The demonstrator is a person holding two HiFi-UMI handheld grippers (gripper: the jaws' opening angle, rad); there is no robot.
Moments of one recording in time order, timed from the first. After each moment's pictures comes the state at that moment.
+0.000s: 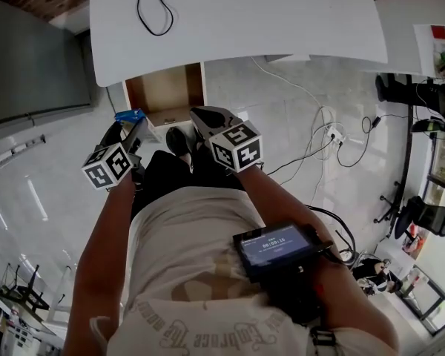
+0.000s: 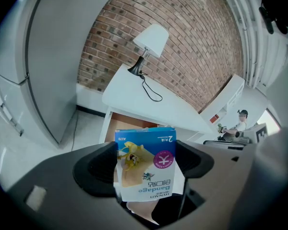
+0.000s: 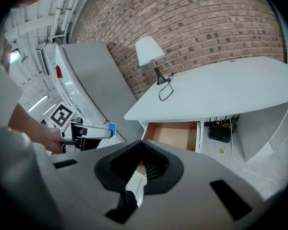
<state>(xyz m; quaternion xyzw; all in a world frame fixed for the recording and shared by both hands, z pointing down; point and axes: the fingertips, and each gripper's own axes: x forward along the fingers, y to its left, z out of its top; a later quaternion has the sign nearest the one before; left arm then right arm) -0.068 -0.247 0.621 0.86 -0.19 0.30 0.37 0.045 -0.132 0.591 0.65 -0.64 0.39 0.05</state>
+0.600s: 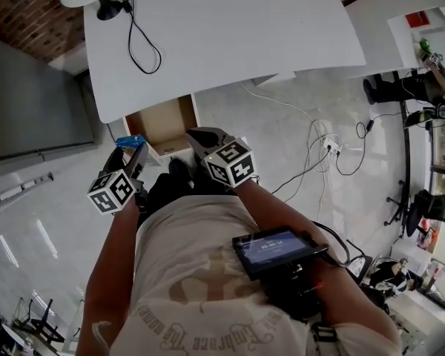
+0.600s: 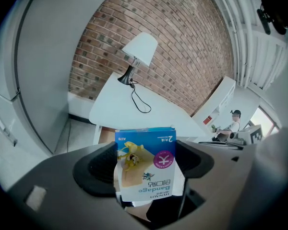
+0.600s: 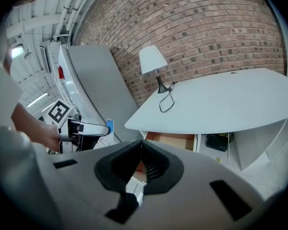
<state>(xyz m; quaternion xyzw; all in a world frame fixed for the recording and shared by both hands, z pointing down) -0.053 -0.249 0.576 0.88 -0.16 0.27 0.35 0.054 -0.136 0.558 0.67 -0.65 0.36 0.06</state>
